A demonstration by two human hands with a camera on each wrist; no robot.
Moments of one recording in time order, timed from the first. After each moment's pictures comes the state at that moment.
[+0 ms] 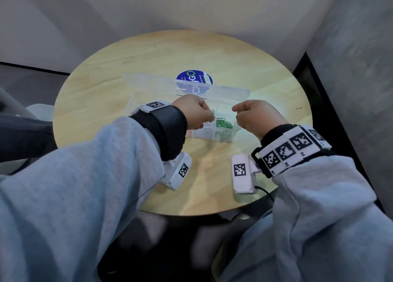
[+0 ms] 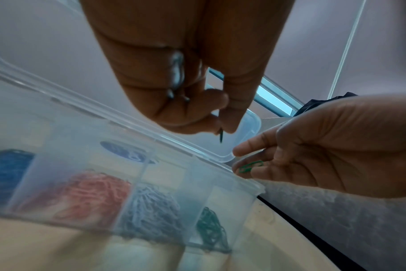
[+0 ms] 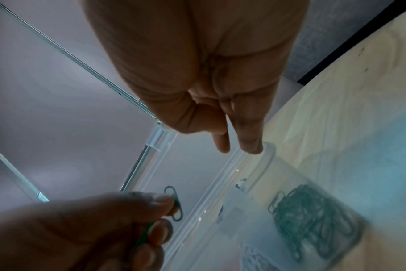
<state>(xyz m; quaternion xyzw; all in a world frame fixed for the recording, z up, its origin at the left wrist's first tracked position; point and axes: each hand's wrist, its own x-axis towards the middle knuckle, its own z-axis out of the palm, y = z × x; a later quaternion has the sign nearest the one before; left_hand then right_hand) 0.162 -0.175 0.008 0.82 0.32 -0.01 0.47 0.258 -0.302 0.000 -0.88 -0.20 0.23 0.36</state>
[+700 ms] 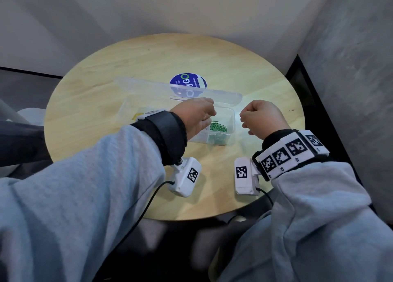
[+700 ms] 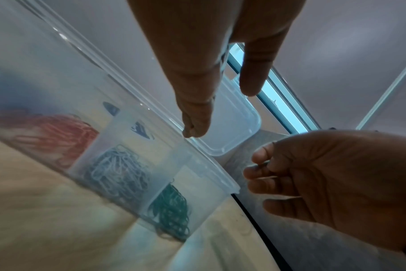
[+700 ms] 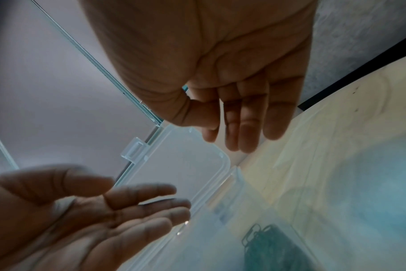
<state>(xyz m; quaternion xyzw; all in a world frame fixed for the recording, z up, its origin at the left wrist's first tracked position) 0.181 -0.191 0.002 0.56 0.30 0.05 0.77 0.266 -0.317 0.005 -0.90 -0.17 0.16 0.37</state>
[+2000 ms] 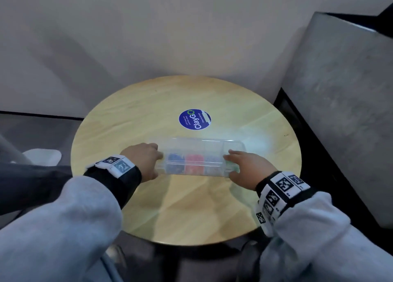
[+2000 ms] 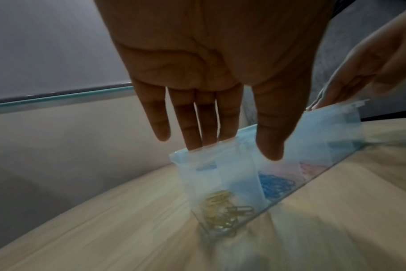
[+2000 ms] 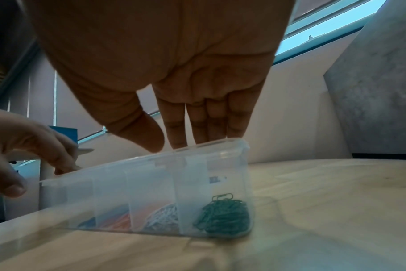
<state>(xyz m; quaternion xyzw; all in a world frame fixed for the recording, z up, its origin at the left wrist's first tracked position) 0.067 -0.080 0.004 0.97 0.18 -0.16 -0.04 0.204 -0.307 0.000 -0.91 -0.38 0.16 0.04</state>
